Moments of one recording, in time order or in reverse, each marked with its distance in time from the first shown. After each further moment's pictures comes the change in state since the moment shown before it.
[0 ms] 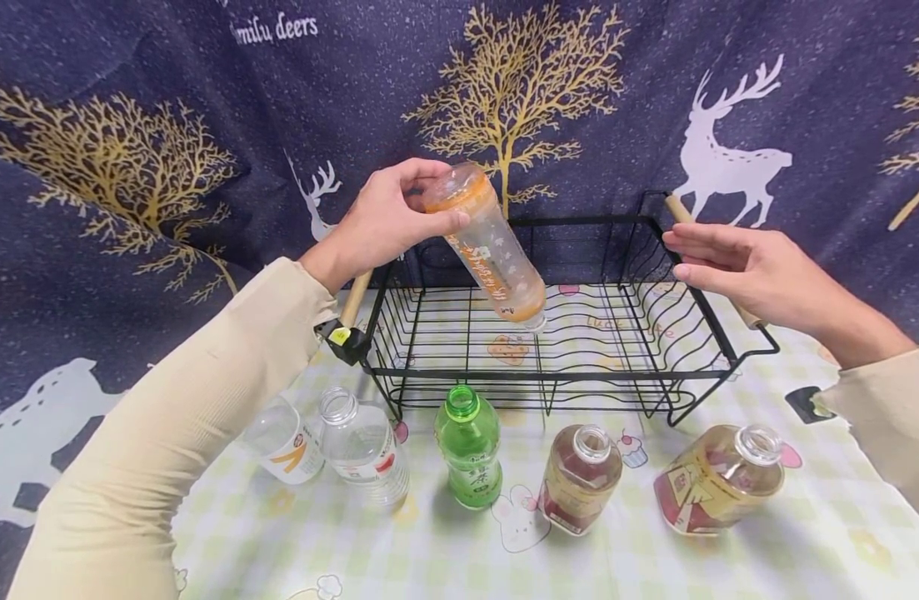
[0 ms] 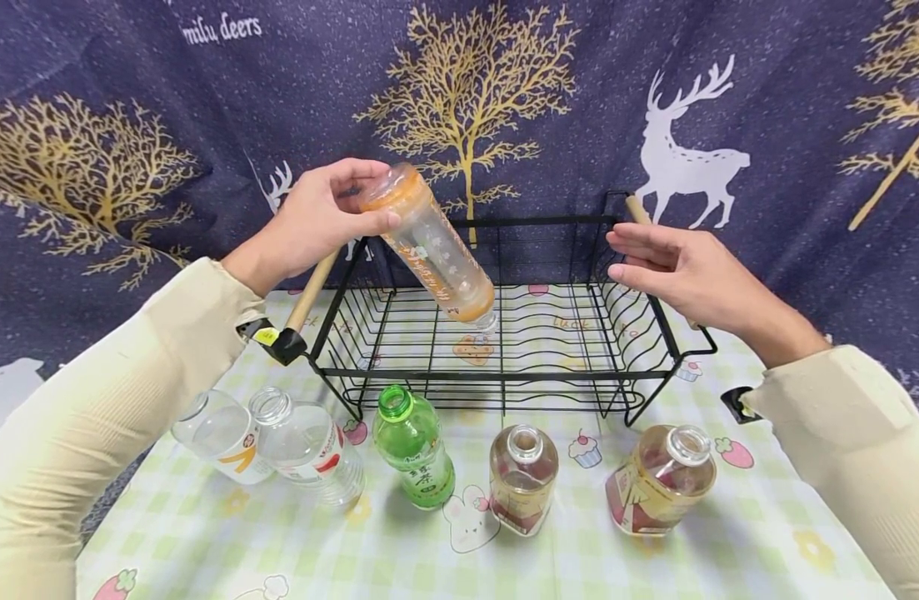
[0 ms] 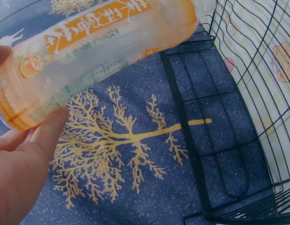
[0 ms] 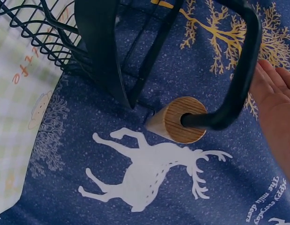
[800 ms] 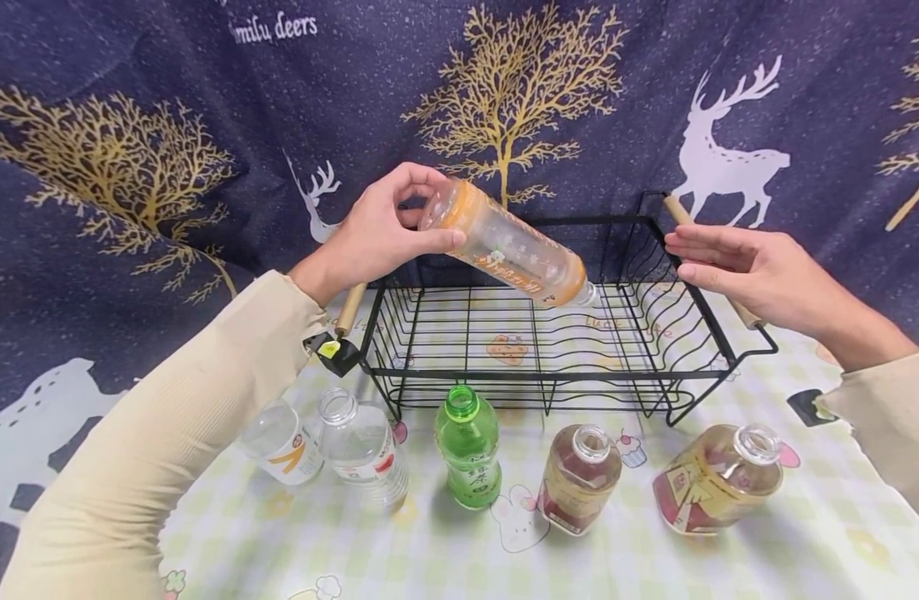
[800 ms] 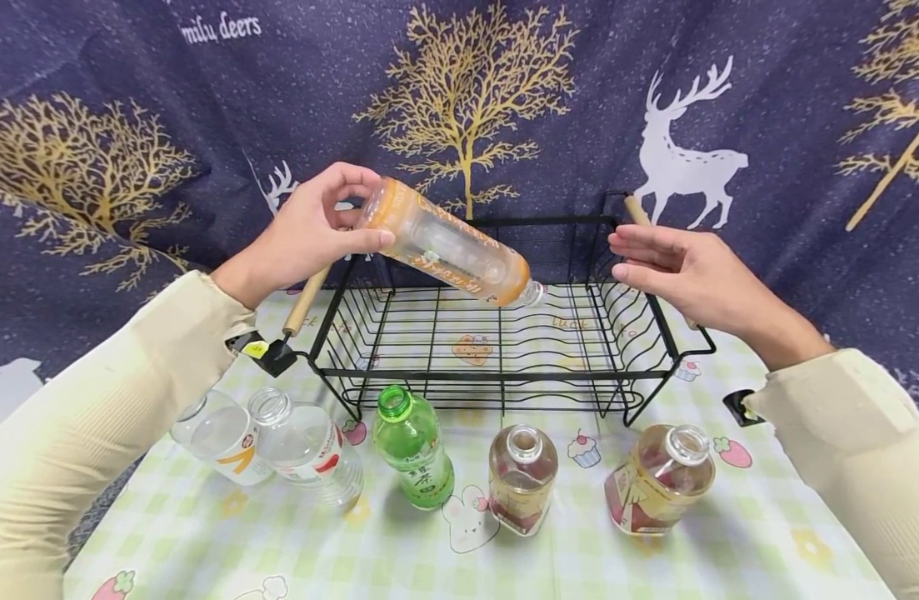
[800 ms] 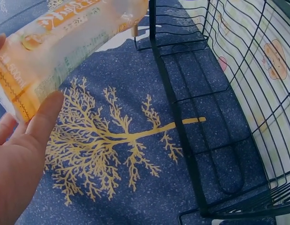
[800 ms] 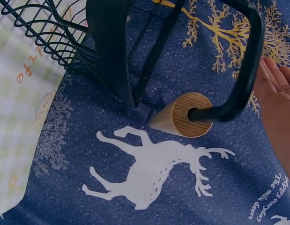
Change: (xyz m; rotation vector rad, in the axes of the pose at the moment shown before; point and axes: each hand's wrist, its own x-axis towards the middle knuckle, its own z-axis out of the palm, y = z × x) left_hand -0.013 -0.008 0.002 -0.126 -0.035 0.090; right_hand -0.004 0.002 0.000 0.032 0.022 -0.022
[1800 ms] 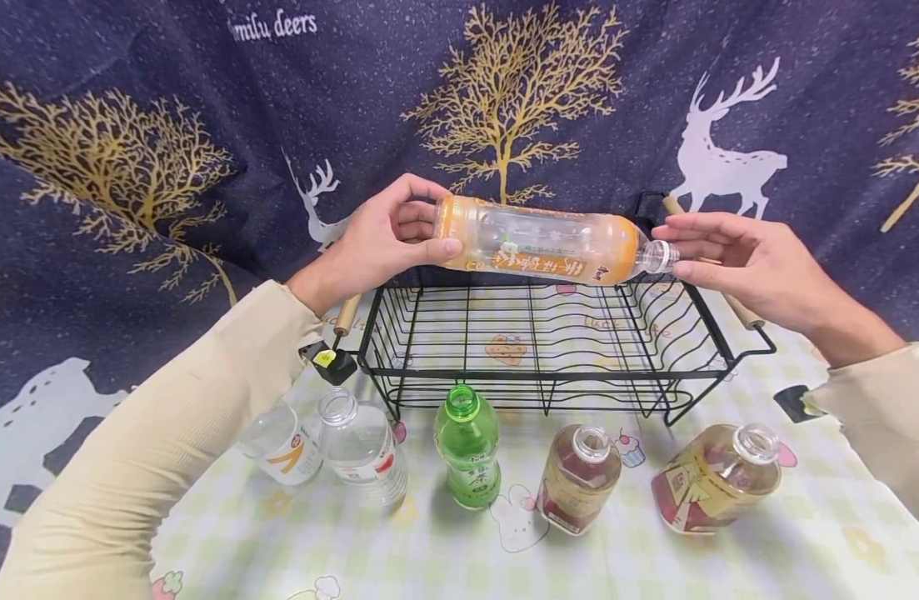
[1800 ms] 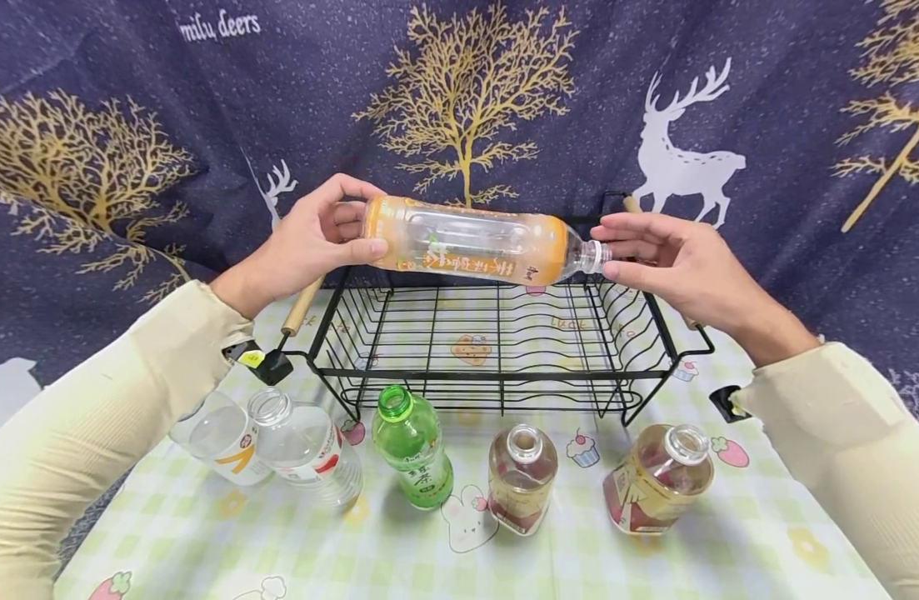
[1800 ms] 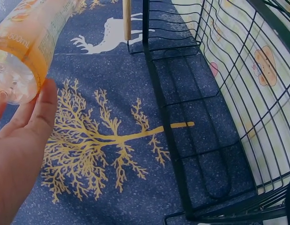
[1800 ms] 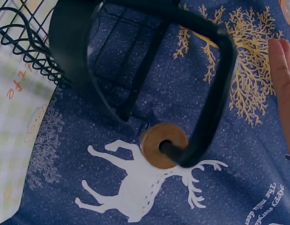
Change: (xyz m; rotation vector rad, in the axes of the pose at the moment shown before) left_hand -0.010 -0.010 -0.001 -0.140 -0.092 0.032; right_hand 0.002 -0.015 0.009 0.331 0.048 -0.255
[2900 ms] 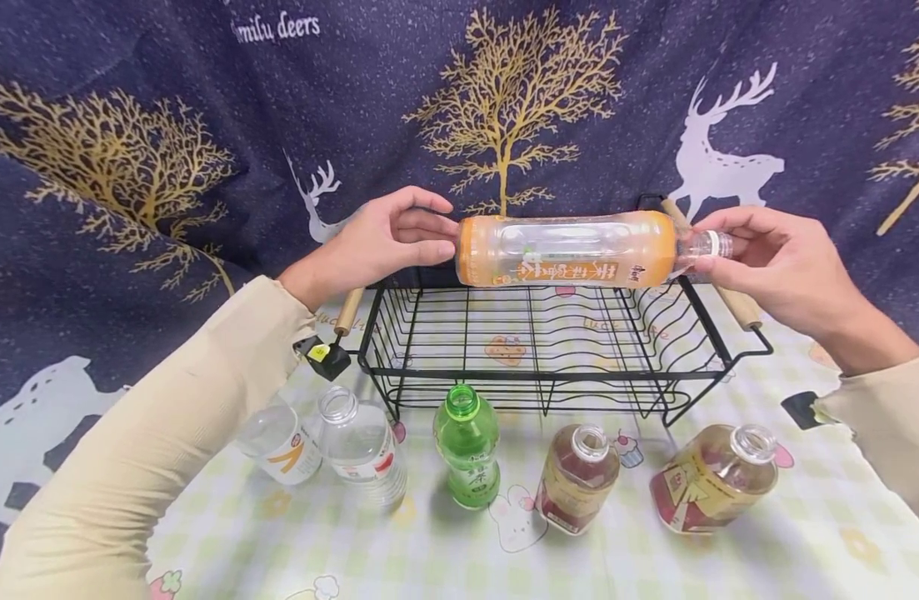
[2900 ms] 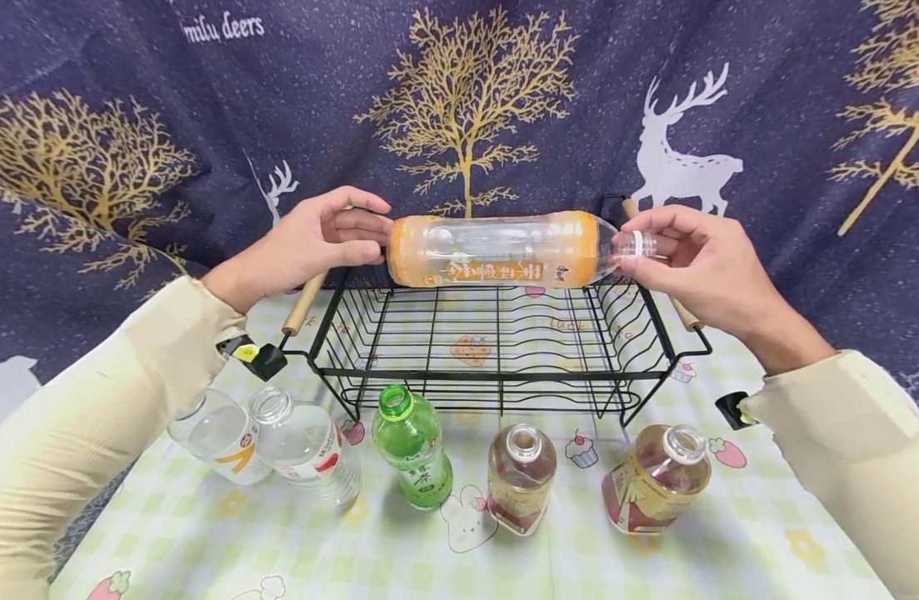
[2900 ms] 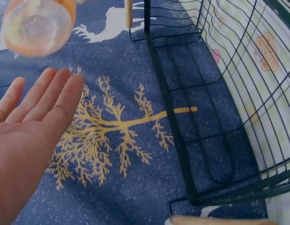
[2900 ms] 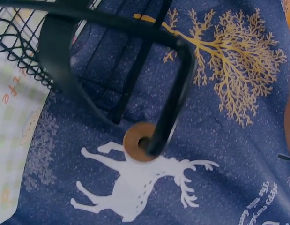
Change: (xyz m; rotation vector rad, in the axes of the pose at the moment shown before) left_hand 0.000 0.004 -0.009 0.076 -0.064 -0.117; right_hand -0.009 -0.006 -0.001 0.292 0.103 -0.137
